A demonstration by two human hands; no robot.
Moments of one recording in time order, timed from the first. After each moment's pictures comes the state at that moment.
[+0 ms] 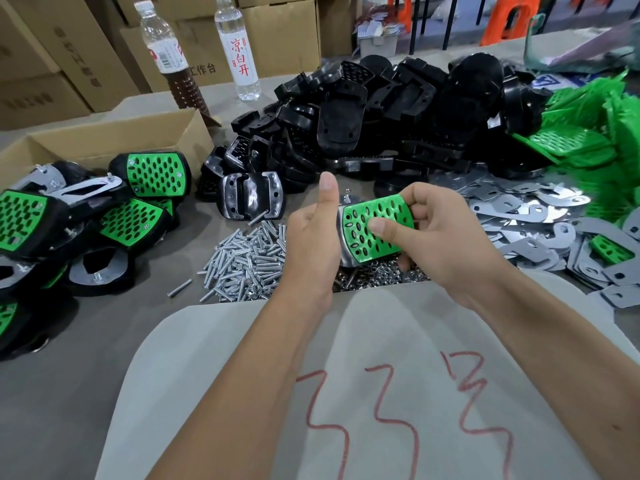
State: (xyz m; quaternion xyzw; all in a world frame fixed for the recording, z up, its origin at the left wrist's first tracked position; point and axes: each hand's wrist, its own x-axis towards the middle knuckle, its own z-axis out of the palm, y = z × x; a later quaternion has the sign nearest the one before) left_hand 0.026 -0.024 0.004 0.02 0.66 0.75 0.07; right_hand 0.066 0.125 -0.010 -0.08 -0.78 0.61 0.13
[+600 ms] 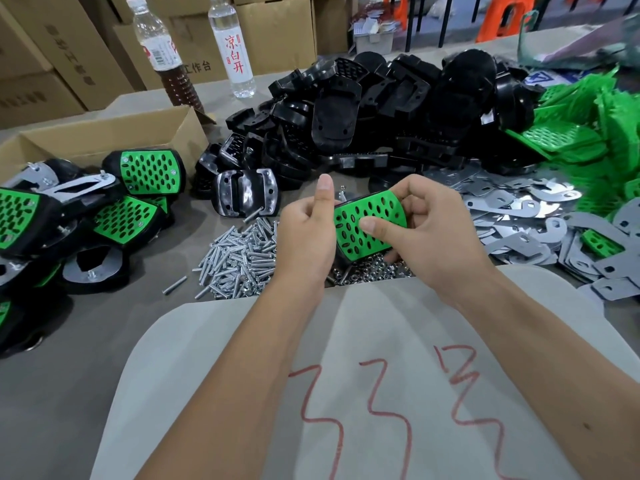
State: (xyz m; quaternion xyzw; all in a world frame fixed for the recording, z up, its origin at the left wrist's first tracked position) left_hand 0.019 -0.024 0.000 0.01 0.73 0.68 0.03; right_hand 0.070 0.119 -0.013 -0.07 -0.78 0.60 0.18
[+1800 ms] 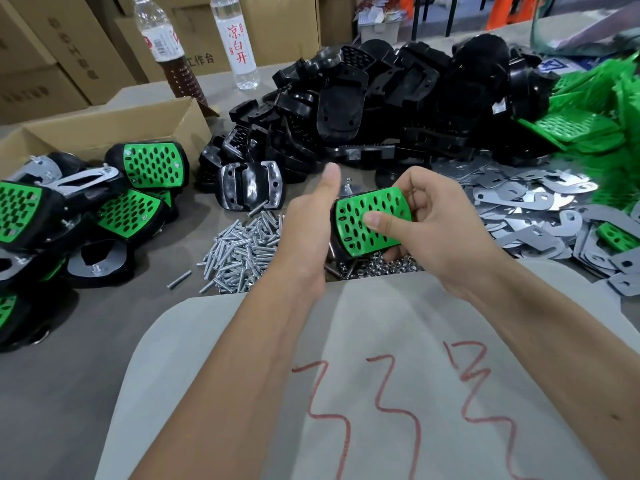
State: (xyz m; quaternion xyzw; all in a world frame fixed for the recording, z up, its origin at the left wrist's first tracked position) left_hand 0.021 -0.036 0.010 0.00 0.70 0.69 0.16; right_hand 0.068 0.117 -0.011 -0.06 -0.76 0.63 0.14
